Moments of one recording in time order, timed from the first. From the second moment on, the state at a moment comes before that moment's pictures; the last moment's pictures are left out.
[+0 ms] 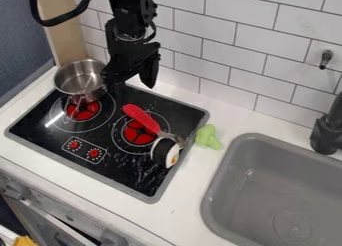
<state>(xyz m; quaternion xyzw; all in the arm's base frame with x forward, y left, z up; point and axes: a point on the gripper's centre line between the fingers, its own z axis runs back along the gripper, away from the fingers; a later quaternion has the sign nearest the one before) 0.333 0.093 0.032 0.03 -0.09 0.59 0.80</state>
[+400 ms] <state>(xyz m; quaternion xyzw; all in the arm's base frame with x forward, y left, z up) 0.327 0.071 0.018 0.03 -0.06 0.59 0.80</state>
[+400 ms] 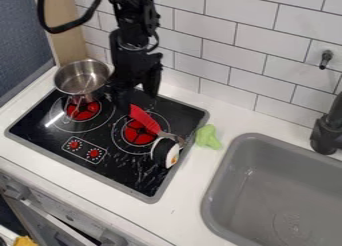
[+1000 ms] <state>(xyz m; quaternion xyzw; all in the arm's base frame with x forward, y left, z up) 0.332 -0.005 0.023 -0.01 -0.09 0.60 0.80</state>
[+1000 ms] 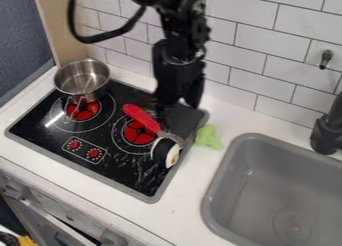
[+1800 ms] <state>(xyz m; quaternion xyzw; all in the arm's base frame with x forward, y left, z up) 0.357 -0.037 -0.013 0.00 -0.07 0.60 0.80</state>
